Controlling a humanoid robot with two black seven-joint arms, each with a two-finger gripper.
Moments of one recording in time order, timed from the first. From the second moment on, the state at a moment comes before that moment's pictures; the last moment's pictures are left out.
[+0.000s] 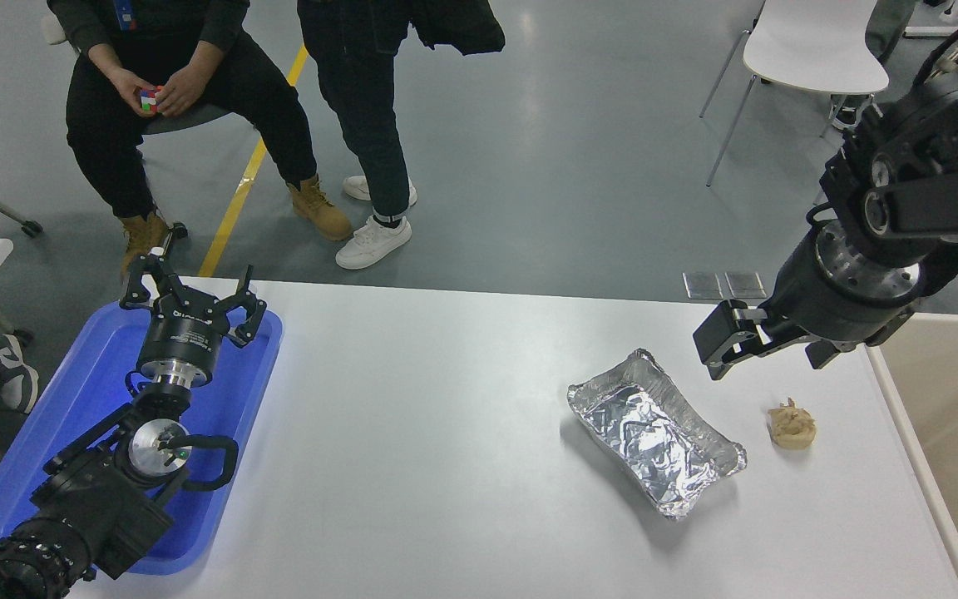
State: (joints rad) left arm -0.61 0.18 -0.87 -0.41 -0.09 -0.57 -0.51; right arm 2.38 -0.06 -1.55 1.64 -0.12 0.57 0.21
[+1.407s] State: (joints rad) left arm -0.61 0.18 -0.87 -0.41 -0.09 -0.57 -0.51; right arm 2.26 -0.31 -1.52 1.60 -0.23 0.50 0.21
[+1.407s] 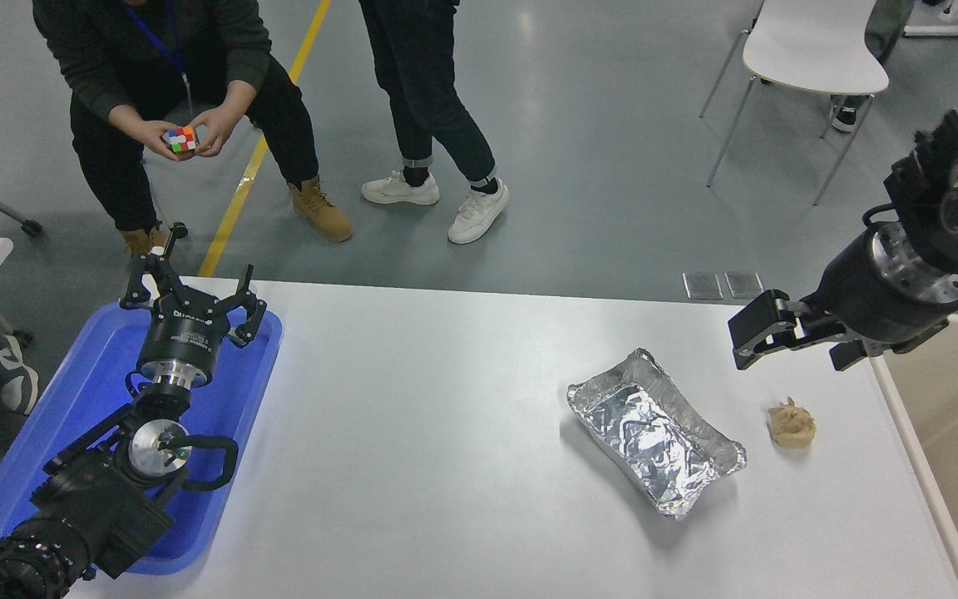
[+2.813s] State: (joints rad) left arm -0.61 0.18 -0.87 -0.41 -0.09 -0.57 -0.51; right arm 1.32 -0.11 -1.30 0.81 -0.39 -0.03 0.21
